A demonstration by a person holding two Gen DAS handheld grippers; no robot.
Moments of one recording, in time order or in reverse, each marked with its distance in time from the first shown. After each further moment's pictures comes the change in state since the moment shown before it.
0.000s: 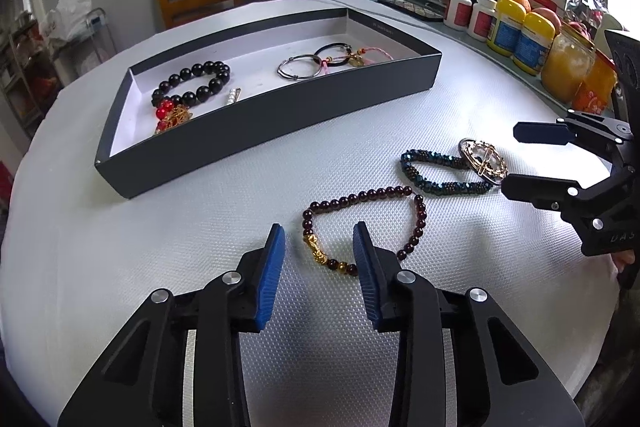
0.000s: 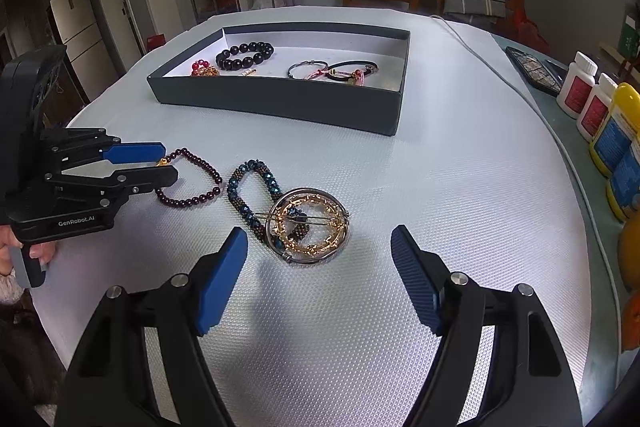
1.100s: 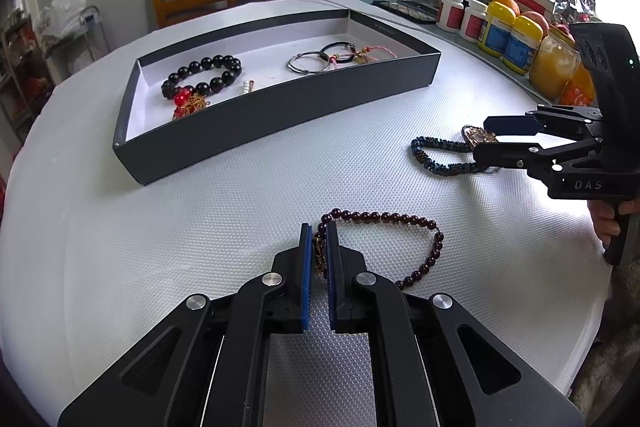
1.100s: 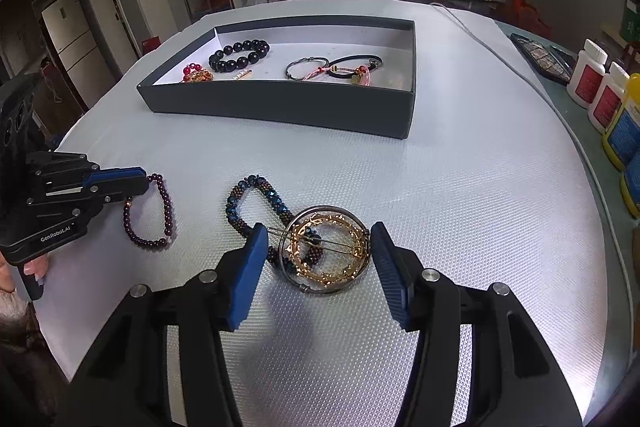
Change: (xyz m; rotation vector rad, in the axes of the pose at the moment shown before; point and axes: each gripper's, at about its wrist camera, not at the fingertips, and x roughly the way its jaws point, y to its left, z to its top) left arm -0.009 0.022 -0.011 0.006 -0.013 -0.055; right arm 0.019 0.002 0.015 0.049 0.029 0.014
